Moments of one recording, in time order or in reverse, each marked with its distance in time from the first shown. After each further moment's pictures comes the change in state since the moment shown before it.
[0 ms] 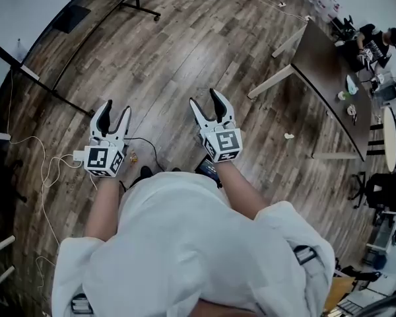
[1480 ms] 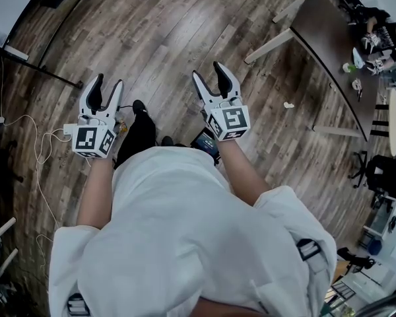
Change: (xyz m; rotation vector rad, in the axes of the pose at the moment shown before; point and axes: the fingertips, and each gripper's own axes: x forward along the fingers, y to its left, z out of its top) left arm 0.034 -0.089 -0.035 -0.016 0.039 -0.023; right arm -0.065 -0.083 -0.053 0.073 0.009 -0.013
